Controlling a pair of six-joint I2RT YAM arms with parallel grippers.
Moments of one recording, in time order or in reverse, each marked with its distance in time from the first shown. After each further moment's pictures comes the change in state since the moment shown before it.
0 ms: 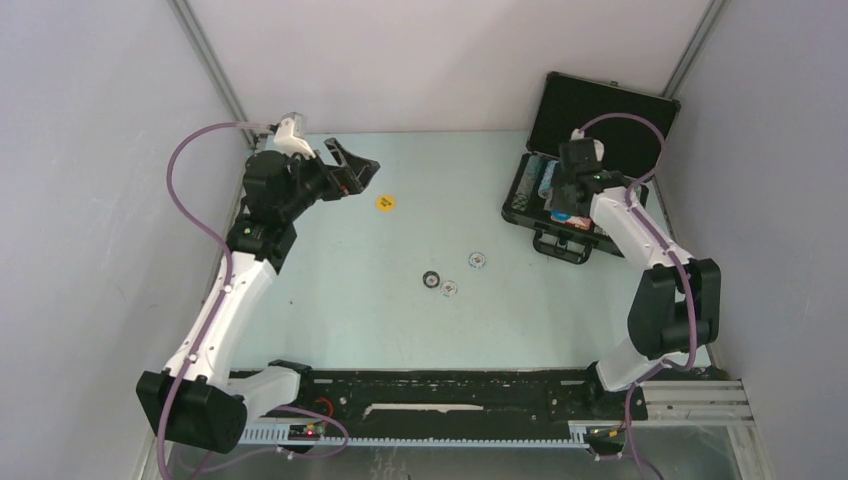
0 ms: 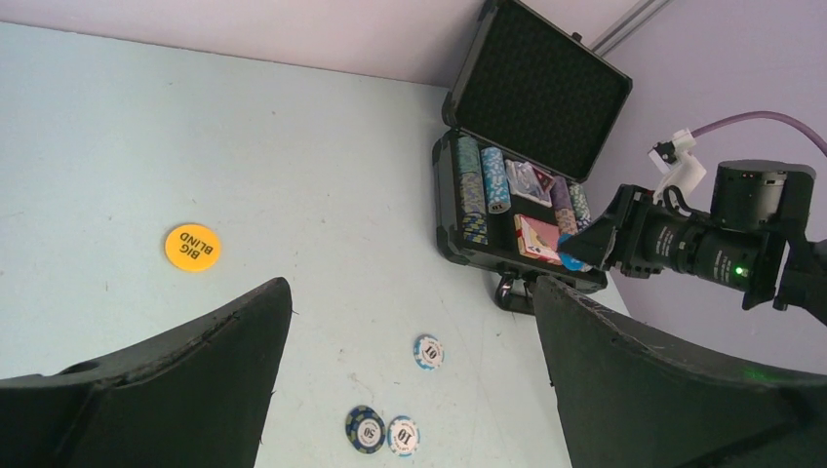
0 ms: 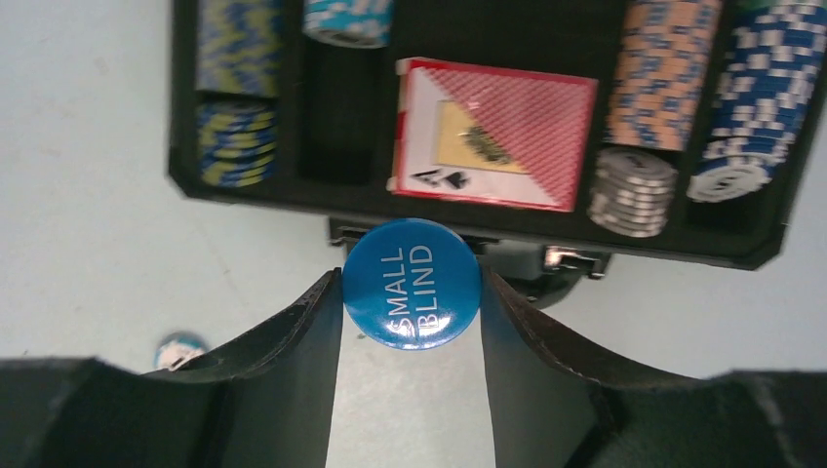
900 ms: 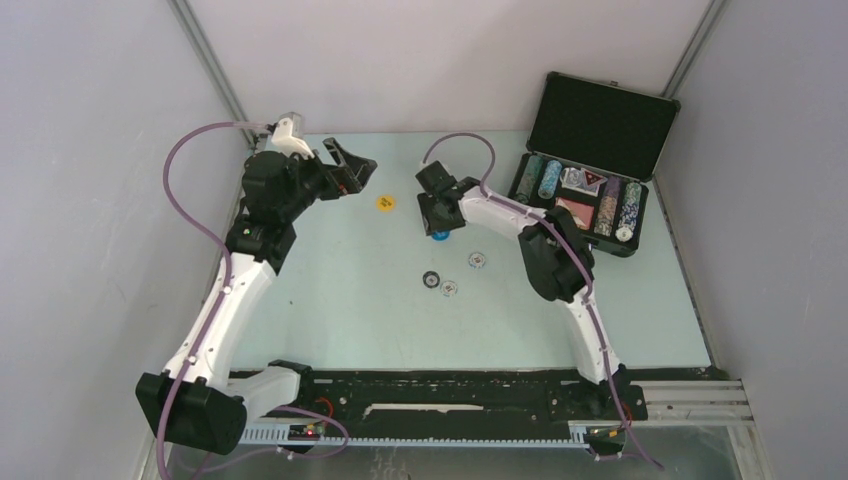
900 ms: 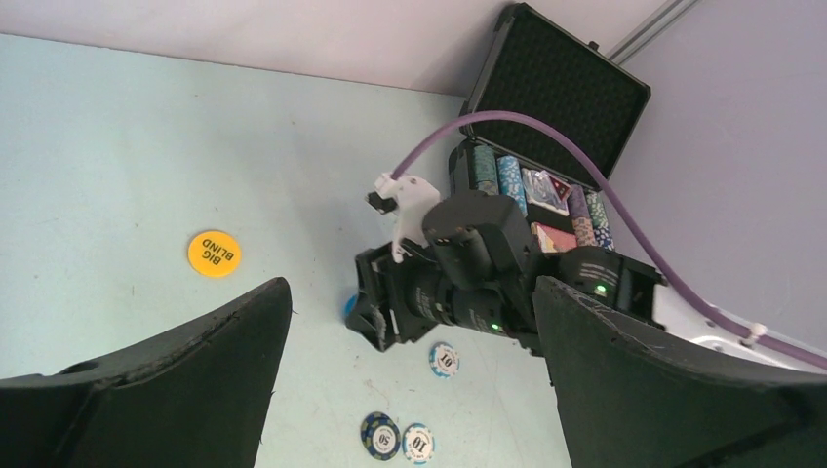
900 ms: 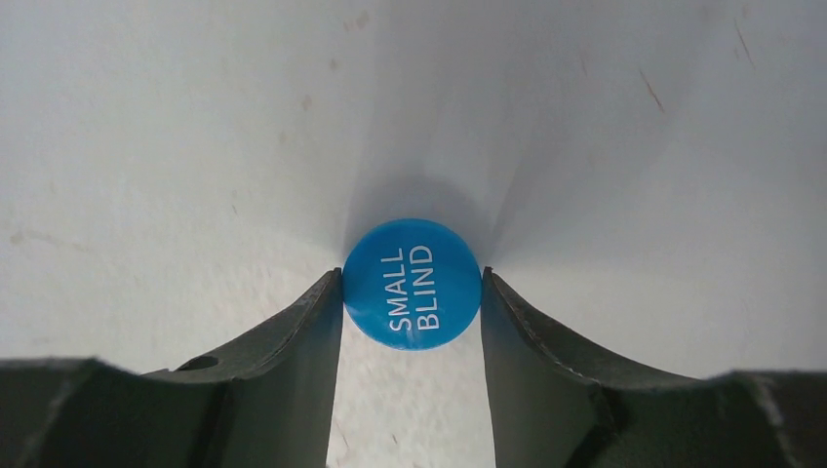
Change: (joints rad) left arm 0.000 -0.006 0.000 -0.001 -0.037 0.025; right arm 0.462 0.713 0.571 0.013 -0.100 -0.011
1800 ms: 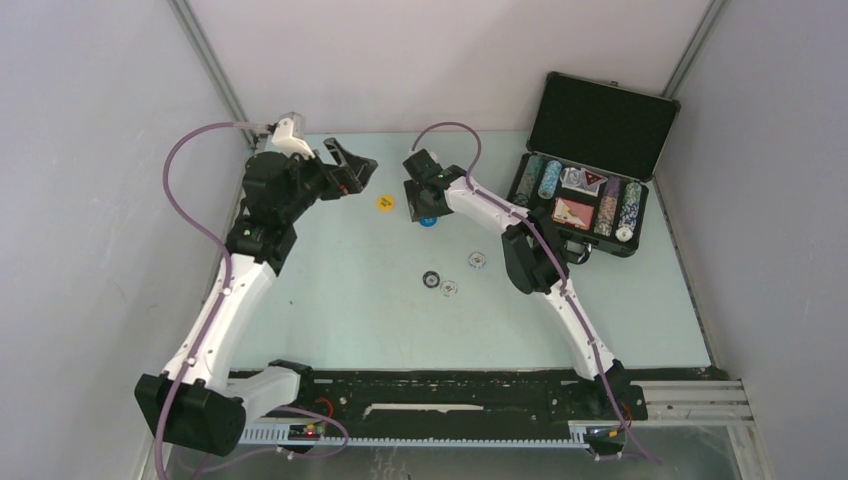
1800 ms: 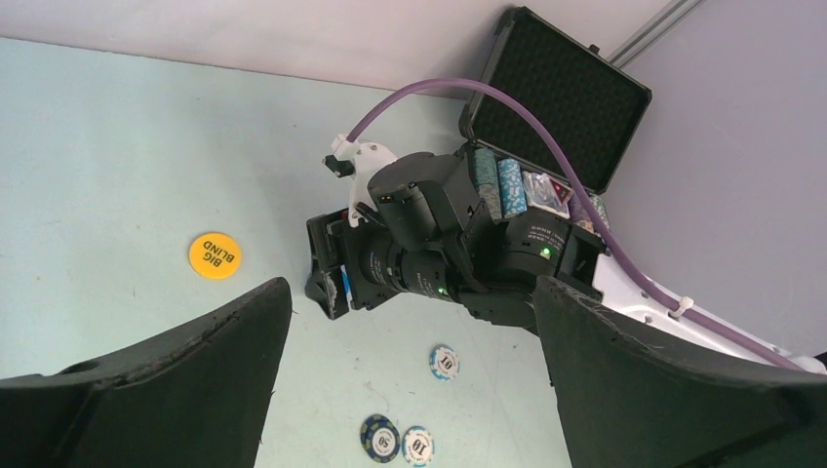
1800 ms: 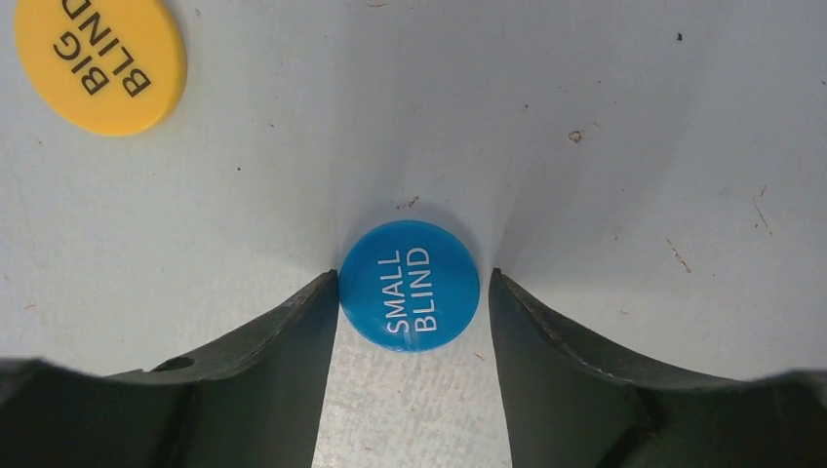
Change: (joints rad) left arm -0.013 -0.009 0.000 0.000 -0.023 0.003; right arm -0.002 0.209 0.349 -0.116 0.020 0.015
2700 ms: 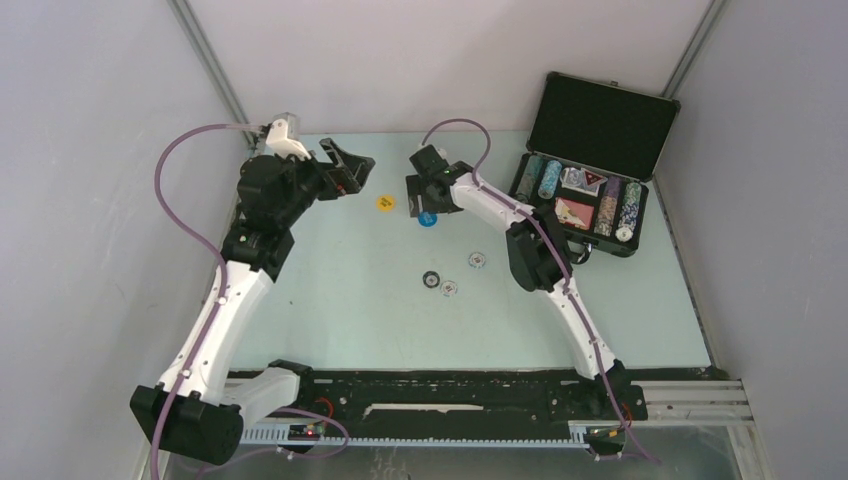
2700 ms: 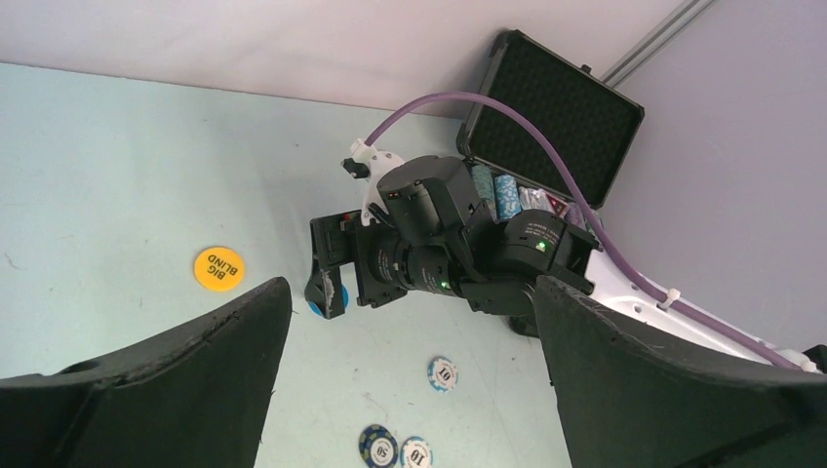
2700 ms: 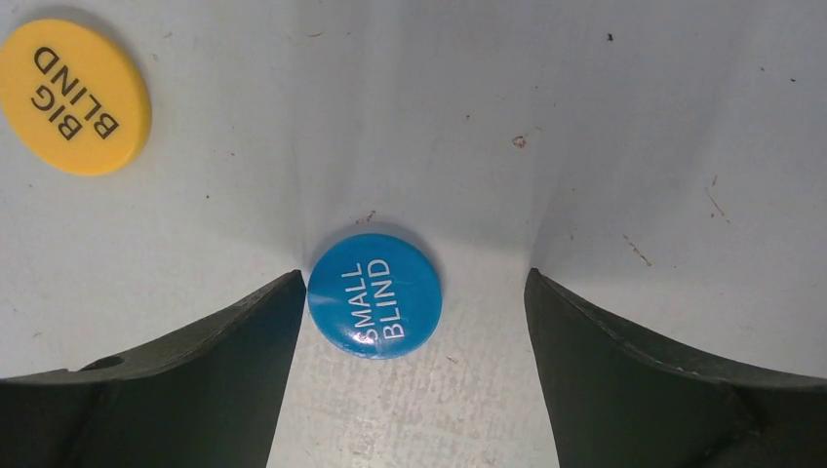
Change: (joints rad) left arm -0.014 -0.039 0.000 0.000 -0.034 0.002; right arm -0.032 -0.013 -0.009 -0.001 0.001 0.065
